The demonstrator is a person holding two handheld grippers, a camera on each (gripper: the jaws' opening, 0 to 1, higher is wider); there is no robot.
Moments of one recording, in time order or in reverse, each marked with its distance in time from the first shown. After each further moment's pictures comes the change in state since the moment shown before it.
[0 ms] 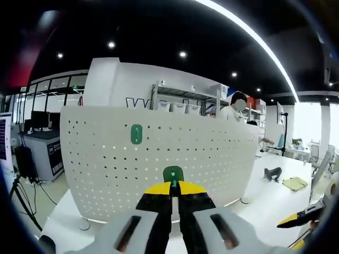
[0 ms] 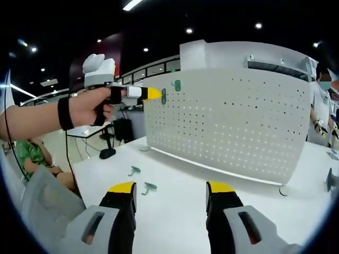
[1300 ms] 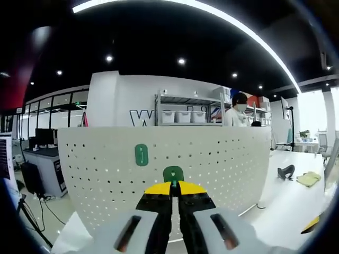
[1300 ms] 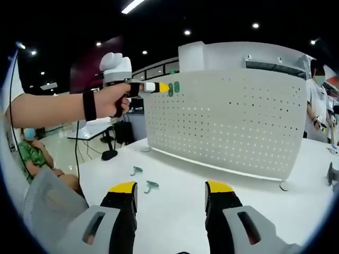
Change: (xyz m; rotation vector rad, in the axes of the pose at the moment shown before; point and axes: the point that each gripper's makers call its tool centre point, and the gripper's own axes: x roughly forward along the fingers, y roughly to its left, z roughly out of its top) left arm 0.037 0.015 0.026 0.100 -0.054 0.063; right arm -0.013 0.003 -0.006 0.045 -0.029 0.007
